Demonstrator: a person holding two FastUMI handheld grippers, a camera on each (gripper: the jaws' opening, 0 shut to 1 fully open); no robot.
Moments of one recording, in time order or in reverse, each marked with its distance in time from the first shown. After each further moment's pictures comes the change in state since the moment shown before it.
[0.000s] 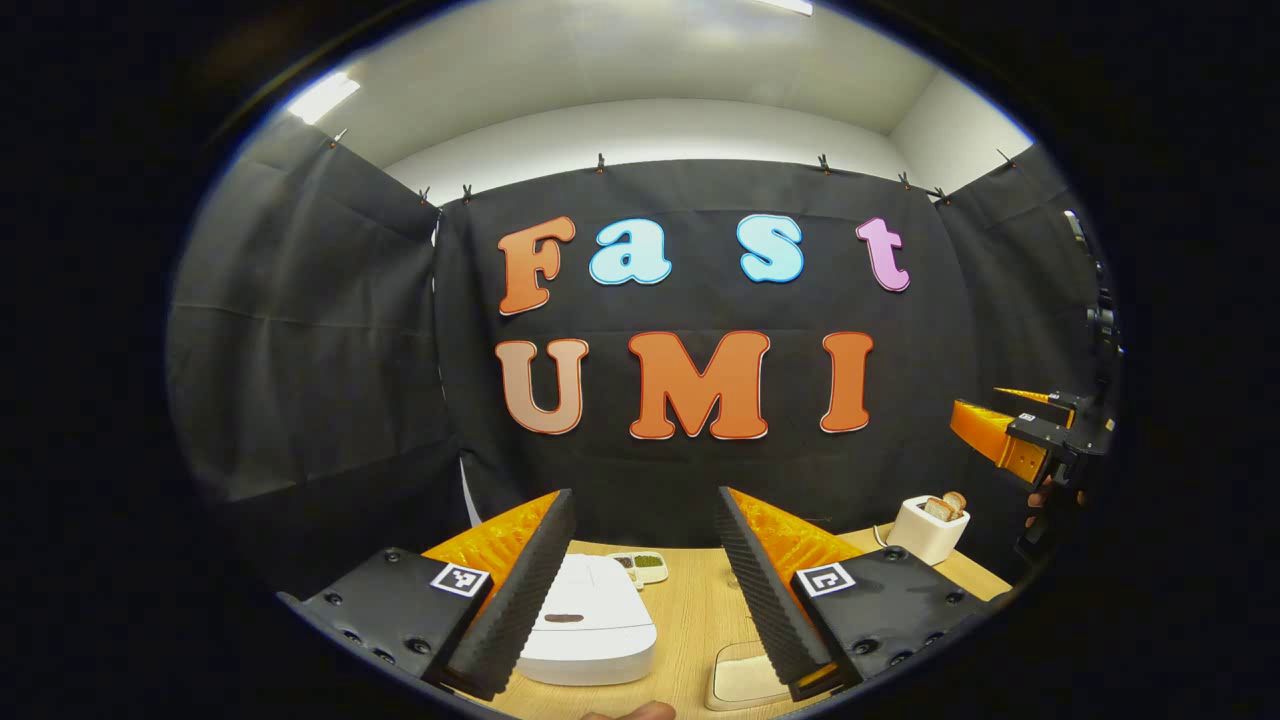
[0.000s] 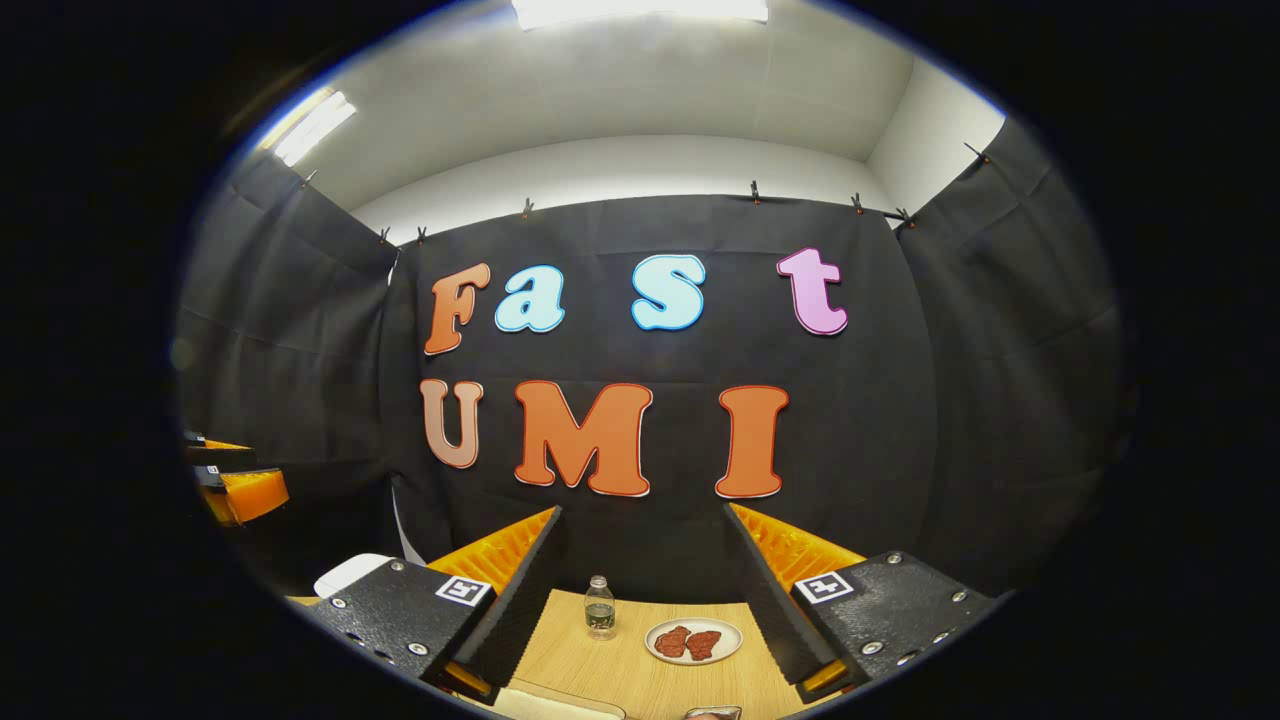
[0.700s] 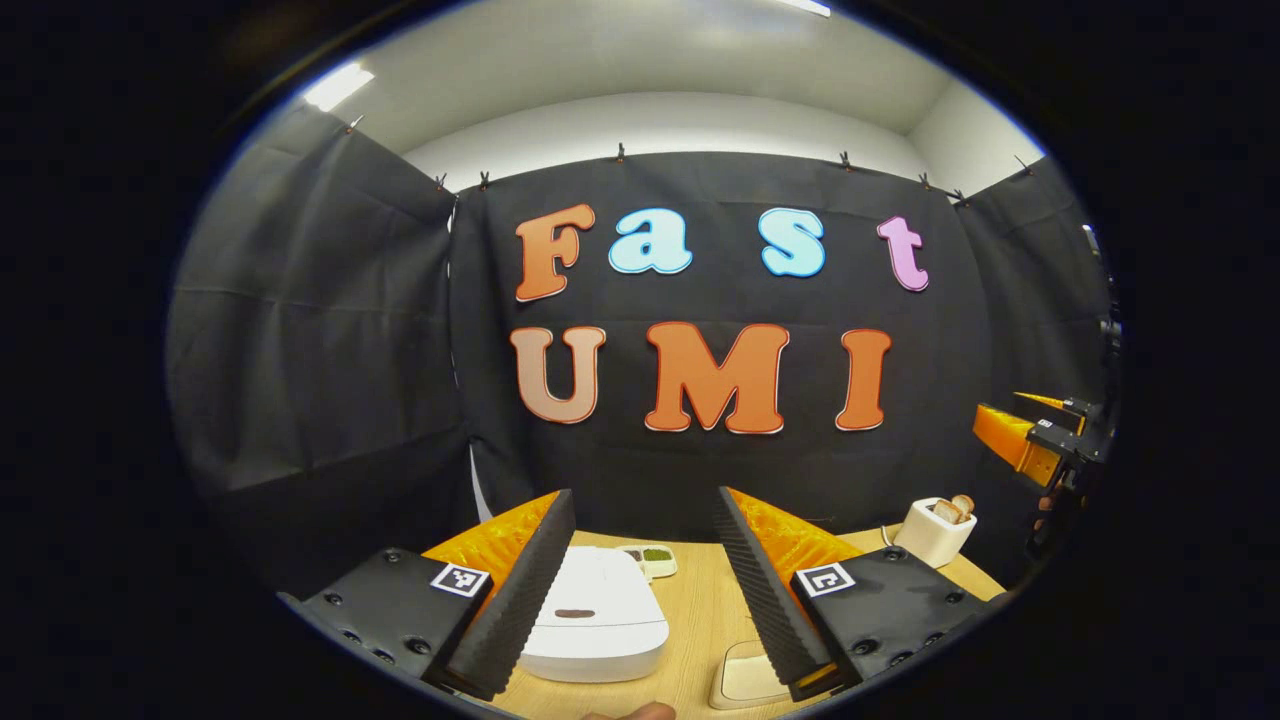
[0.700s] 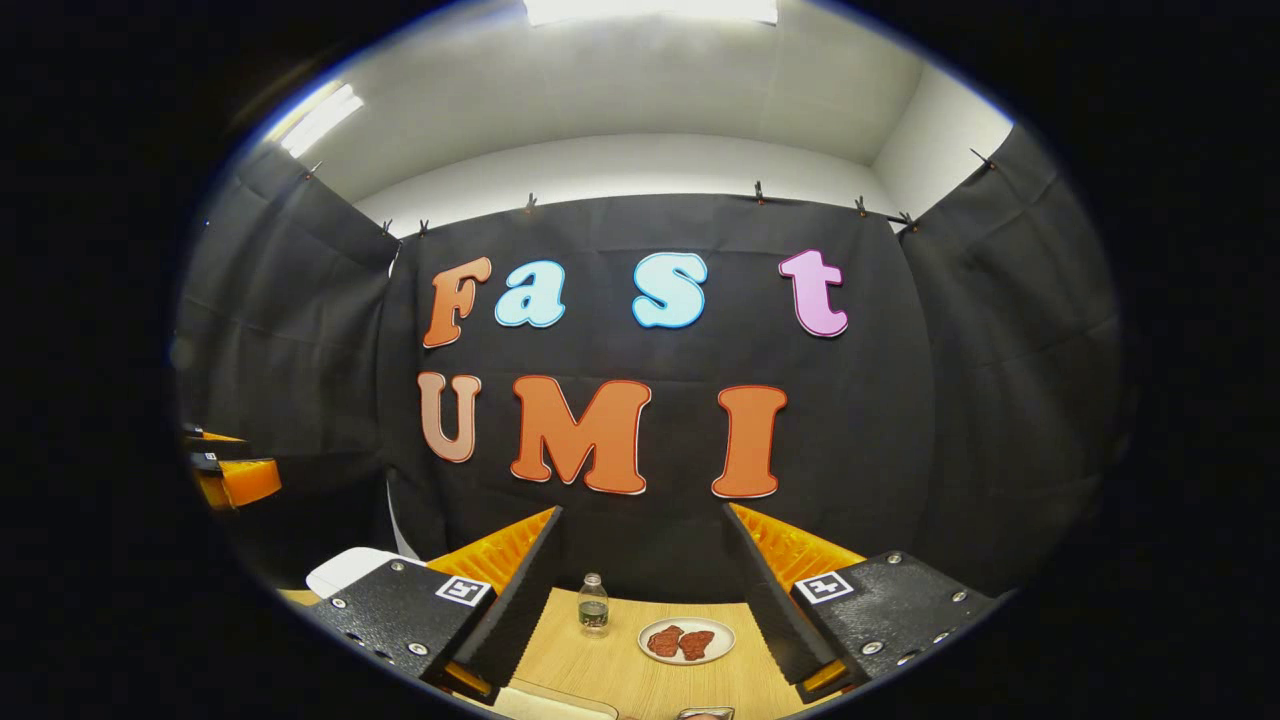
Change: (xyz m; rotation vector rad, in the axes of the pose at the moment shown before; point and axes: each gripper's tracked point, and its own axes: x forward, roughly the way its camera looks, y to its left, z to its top) left arm 0.011 0.028 -0.016 -0.039 0.050 0.046; right arm 0.002 0.001 -0.003 -0.025 0.014 -0.005
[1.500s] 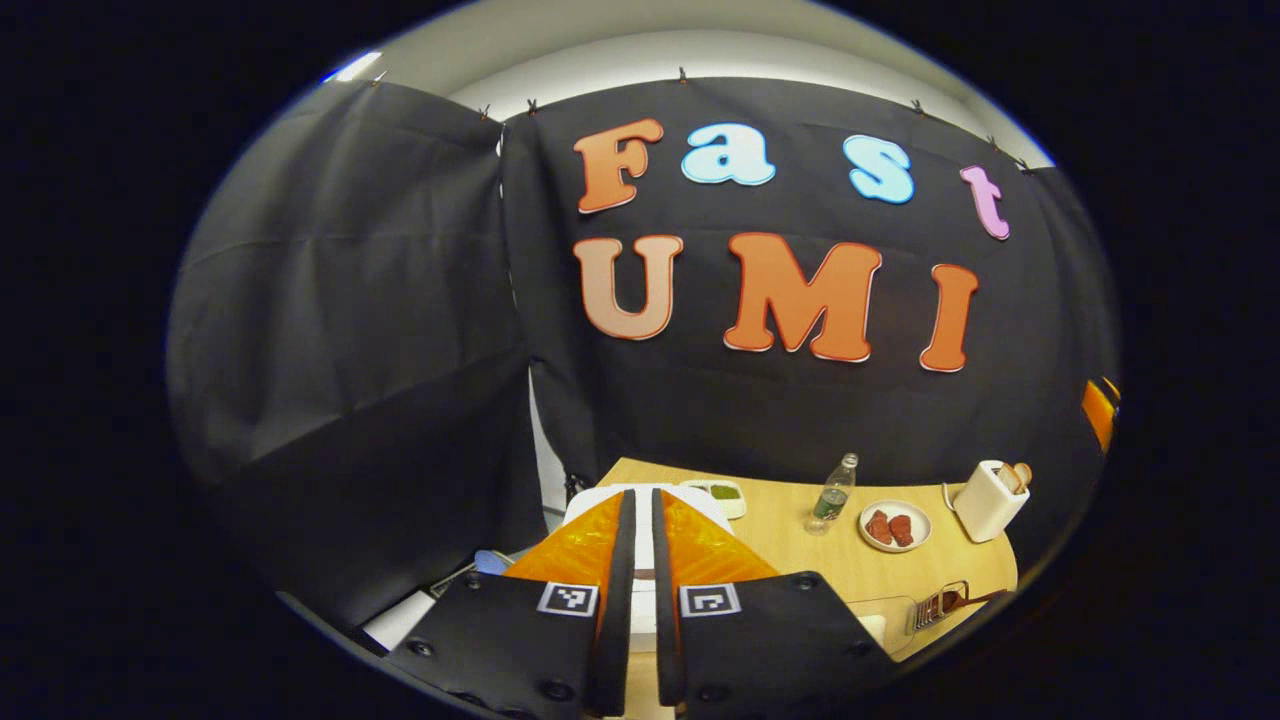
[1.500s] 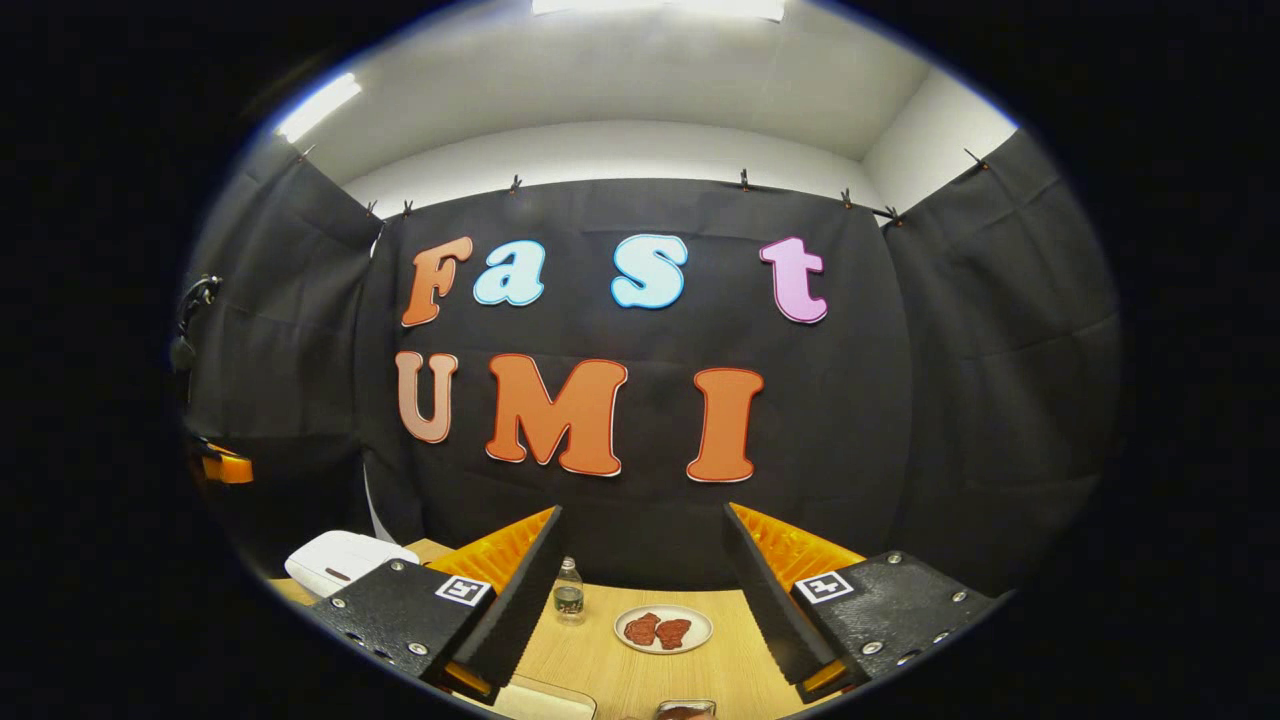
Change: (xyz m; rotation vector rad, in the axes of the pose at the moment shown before) left arm 0.043 0.088 -0.068 -0.035 0.279 0.157; right arm -0.005 -0.026 -0.023 -0.025 0.045 -0.079
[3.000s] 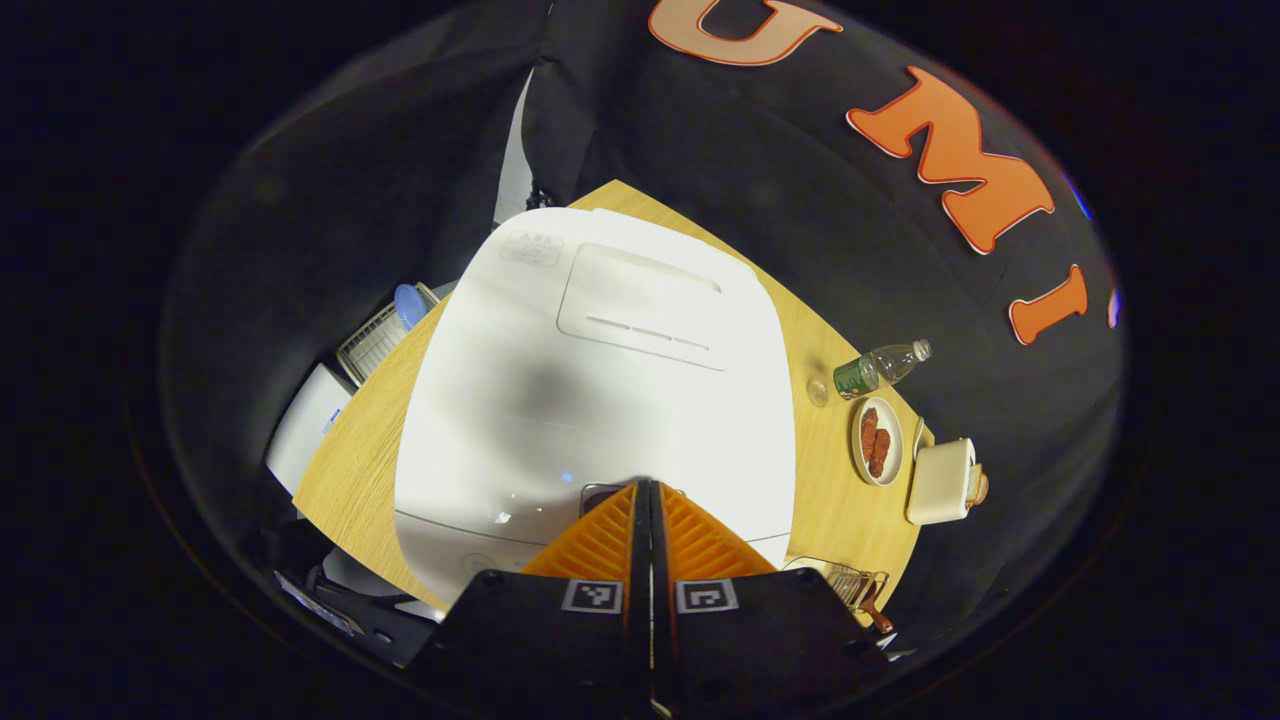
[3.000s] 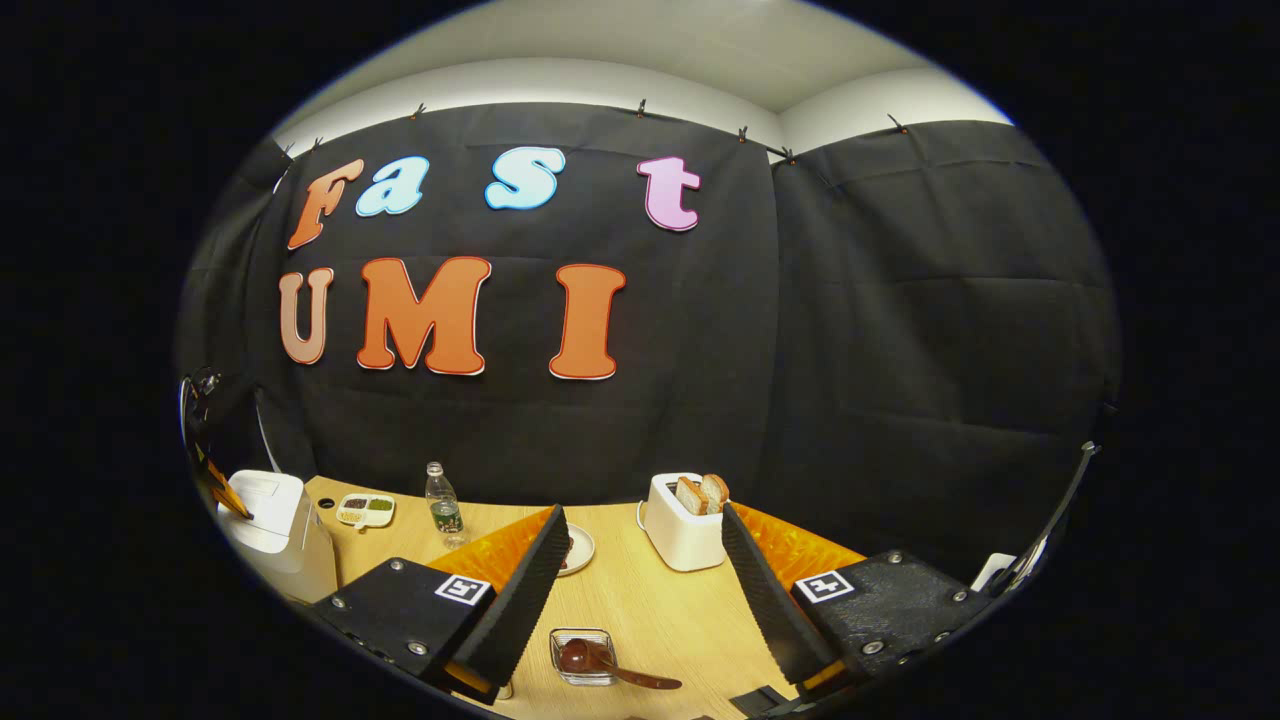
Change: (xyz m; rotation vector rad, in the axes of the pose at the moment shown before) left arm 0.146 -0.010 -0.184 -0.346 0.823 -0.102; right arm -0.057 -0.095 -0.106 -0.022 0.261 -0.340
